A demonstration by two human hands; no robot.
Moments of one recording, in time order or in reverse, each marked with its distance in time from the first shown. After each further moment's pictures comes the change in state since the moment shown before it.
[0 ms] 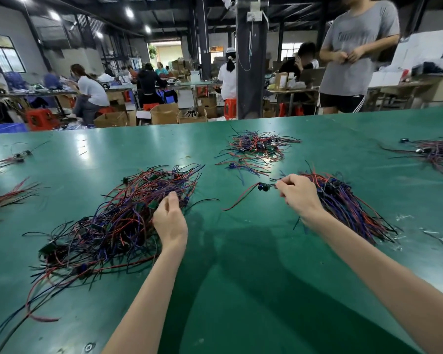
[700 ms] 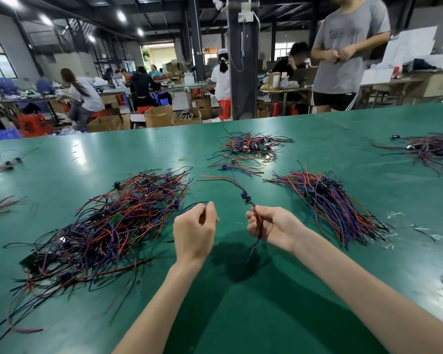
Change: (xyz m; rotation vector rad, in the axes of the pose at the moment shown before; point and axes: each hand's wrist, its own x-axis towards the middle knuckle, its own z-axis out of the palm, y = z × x) left_hand -0.049 0.007 0.021 0.354 -0.238 0.531; right_hand -0.042 0.001 0.020 1.158 -0.431 0.711
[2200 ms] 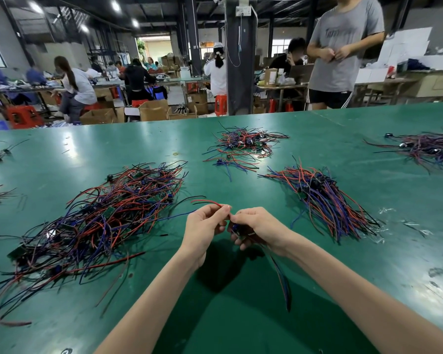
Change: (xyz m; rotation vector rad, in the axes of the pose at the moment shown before) left_hand -0.010 0.012 0.015 -0.693 -0.385 -0.497; right_hand -0.016 0.018 0.002 -0.873 -0.192 -0.223
